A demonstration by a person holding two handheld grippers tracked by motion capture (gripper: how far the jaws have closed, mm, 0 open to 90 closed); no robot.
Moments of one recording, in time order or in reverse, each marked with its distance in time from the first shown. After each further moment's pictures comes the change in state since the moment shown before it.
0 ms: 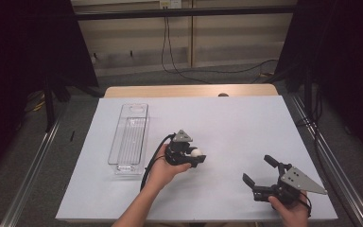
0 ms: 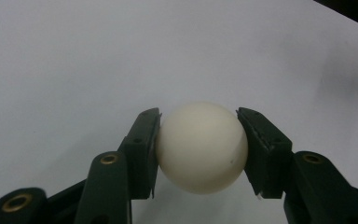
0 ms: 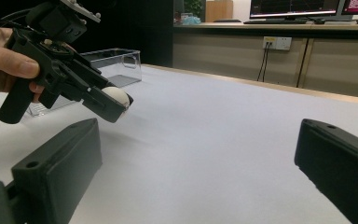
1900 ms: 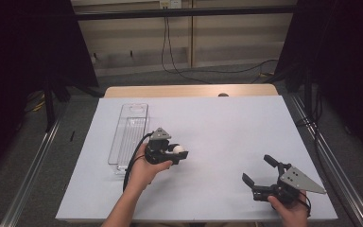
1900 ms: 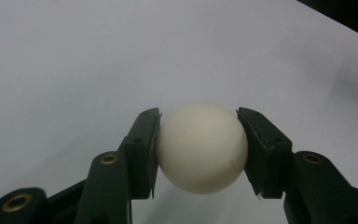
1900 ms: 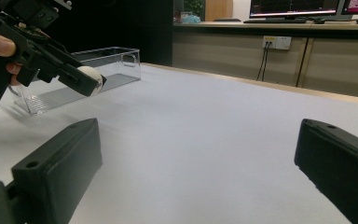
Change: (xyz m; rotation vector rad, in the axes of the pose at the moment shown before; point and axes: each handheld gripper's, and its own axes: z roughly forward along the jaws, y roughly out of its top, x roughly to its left) left arm 0.025 -0.012 -0.047 -0.029 0.073 -0.049; right arm 0.000 0.000 0.001 0.005 0.005 -0.003
